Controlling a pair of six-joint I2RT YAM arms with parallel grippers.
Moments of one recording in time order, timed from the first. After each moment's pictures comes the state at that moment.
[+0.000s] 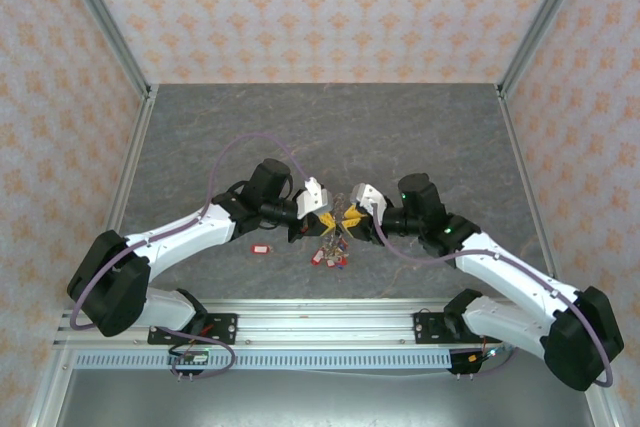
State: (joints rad) left arm -0.62 1.36 0.79 -0.14 0.74 0.37; right arm 0.62 1.00 0.60 -0.16 -0.58 -0.32
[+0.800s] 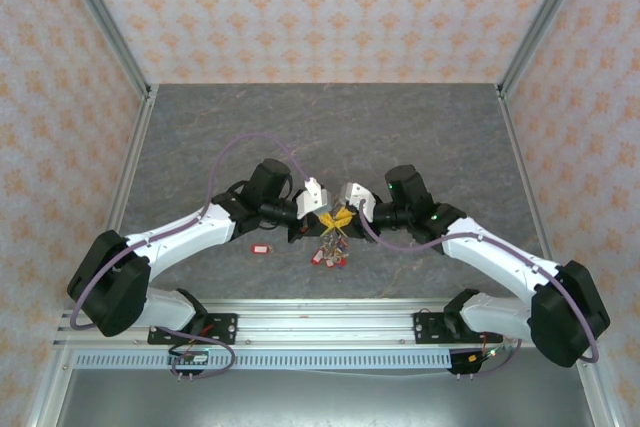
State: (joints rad) left arm -0.62 1.36 0.79 -0.15 0.74 0.37; right arm 0.62 1.15 0.68 -0.18 -0.66 -0.41
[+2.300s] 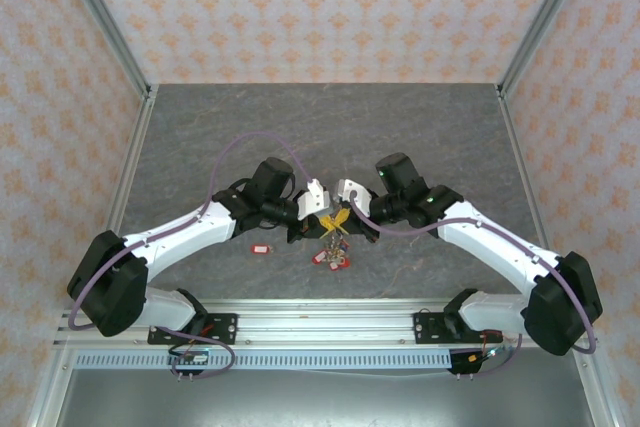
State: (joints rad) left arm -0.63 1.36 0.84 -0.25 0.73 0.42; right arm 0.64 1.22 0.87 -0.49 -0.67 -0.49
